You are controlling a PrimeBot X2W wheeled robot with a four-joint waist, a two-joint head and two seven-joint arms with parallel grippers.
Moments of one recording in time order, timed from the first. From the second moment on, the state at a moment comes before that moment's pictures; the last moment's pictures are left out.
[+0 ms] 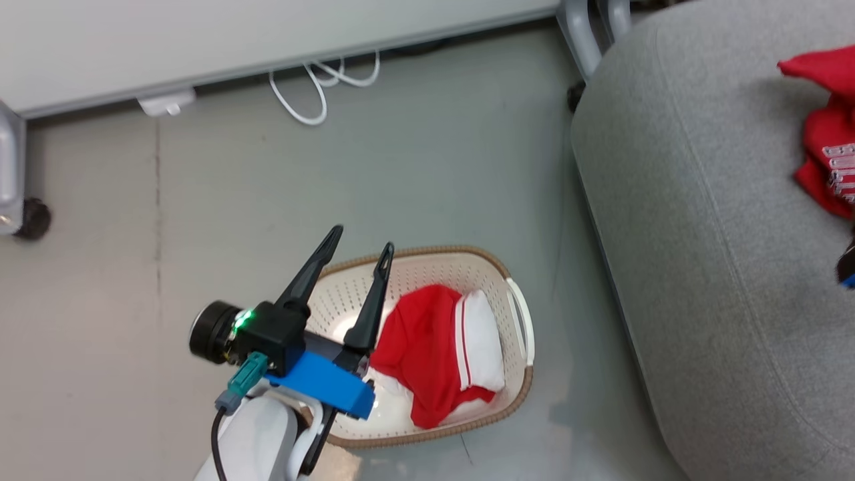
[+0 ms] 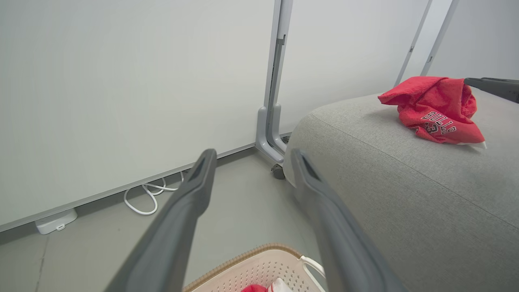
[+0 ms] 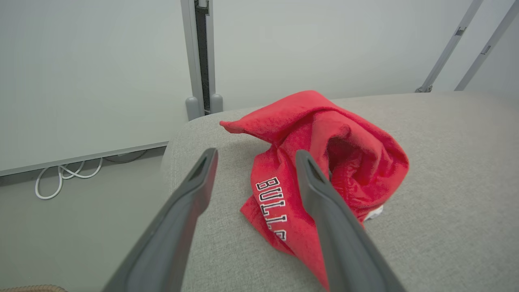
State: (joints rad) left arm -0.32 0.13 -0.41 0.26 -0.24 -0.13 -0.26; right arm -0.70 -0.45 -0.11 0.87 0.29 0.13 -0.25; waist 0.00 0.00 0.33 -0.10
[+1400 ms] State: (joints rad) left arm -0.06 0.06 -0.11 0.39 -0.21 -0.13 -0.26; right arm 0.04 -0.06 -0.07 0.11 0.08 0.13 -0.14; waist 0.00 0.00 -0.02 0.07
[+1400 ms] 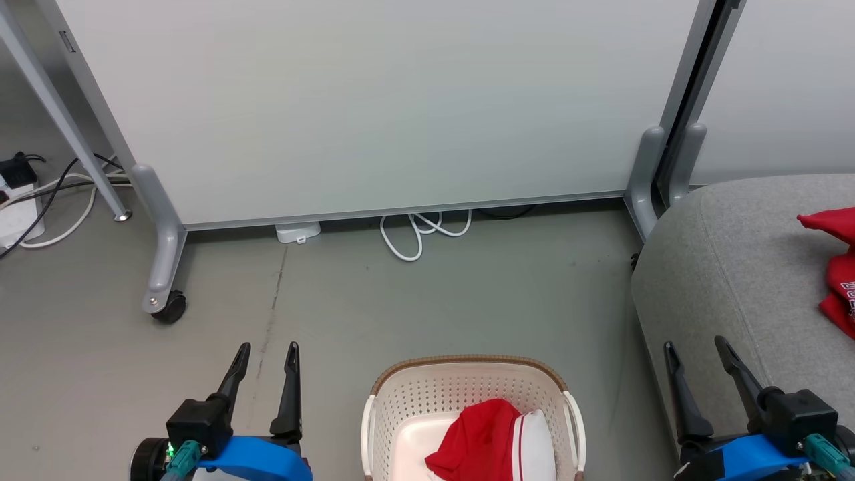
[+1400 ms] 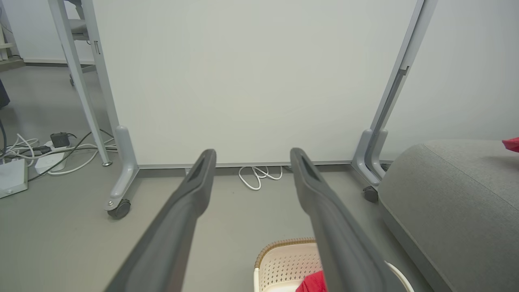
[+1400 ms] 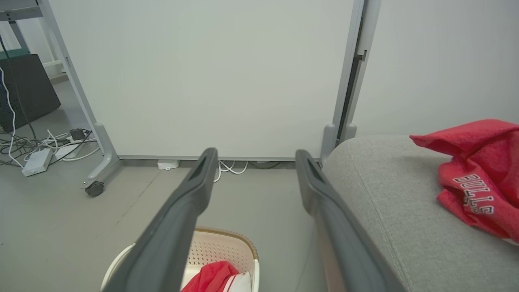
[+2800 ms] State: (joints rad) left arm -0.17 0.05 -0.14 0.38 -0.19 -0.13 -0.26; right arm -0.15 -0.08 0.01 0.07 0.07 0.13 -0.13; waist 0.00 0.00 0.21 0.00
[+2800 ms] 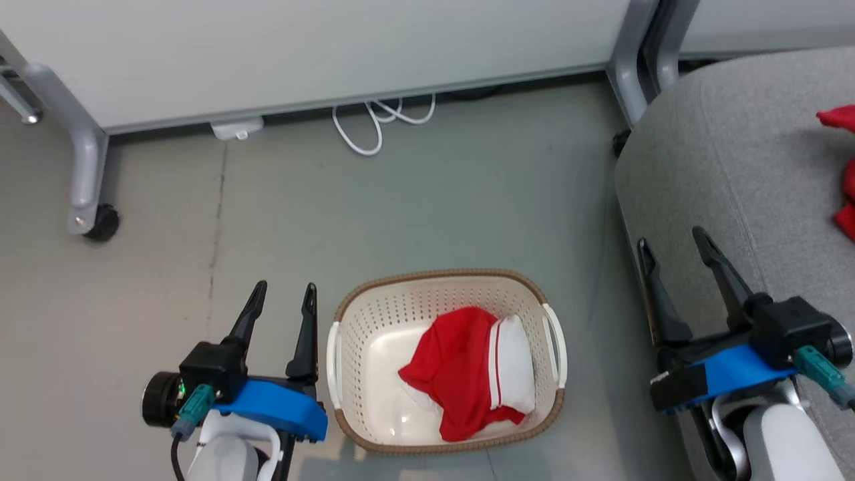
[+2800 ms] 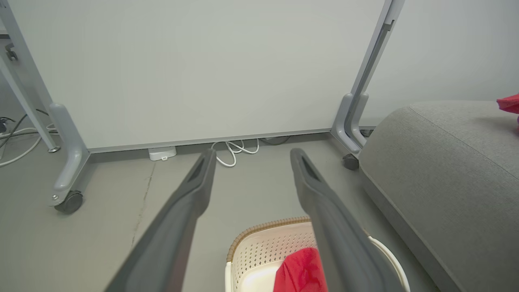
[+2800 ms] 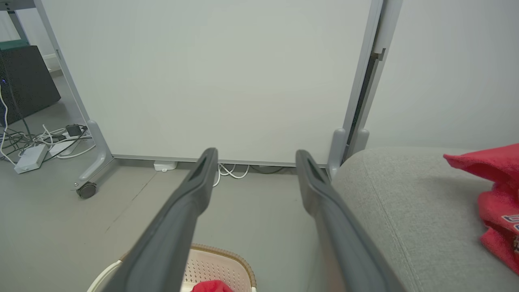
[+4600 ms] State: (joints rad) left arm -0.85 0.05 -0.69 1.15 -0.44 -0.13 -0.26; right arm -0.42 -0.06 0.13 -0.08 0.08 0.13 -0.20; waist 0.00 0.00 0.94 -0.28
